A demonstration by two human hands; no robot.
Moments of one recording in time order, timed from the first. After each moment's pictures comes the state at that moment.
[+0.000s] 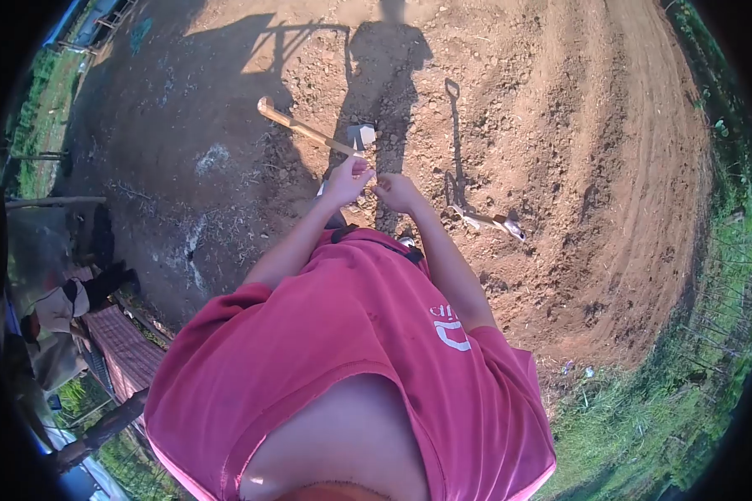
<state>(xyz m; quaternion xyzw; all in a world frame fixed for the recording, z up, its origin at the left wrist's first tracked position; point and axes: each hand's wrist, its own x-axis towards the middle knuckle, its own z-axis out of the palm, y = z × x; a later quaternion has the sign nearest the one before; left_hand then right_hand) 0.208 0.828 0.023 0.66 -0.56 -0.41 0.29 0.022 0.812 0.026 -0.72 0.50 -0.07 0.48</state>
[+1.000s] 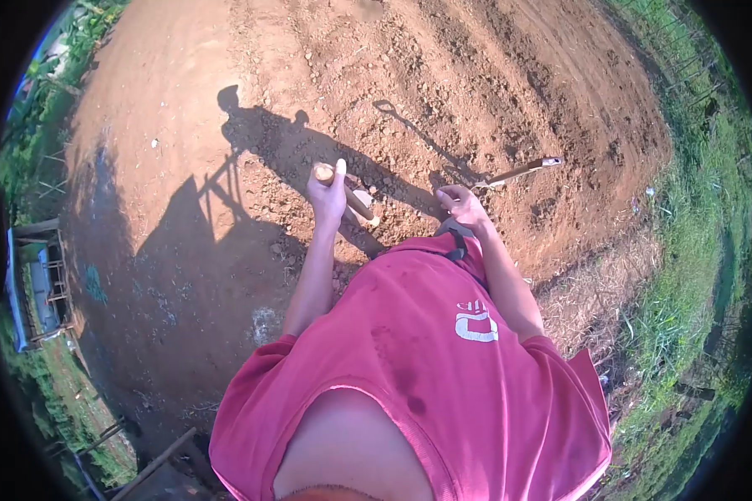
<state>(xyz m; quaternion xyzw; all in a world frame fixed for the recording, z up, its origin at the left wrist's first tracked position) 0.357 0.606 0.151 0.47 -0.58 -0.50 0.43 0.120 0.797 0.086 -0.31 0.75 -0.37 0.44</state>
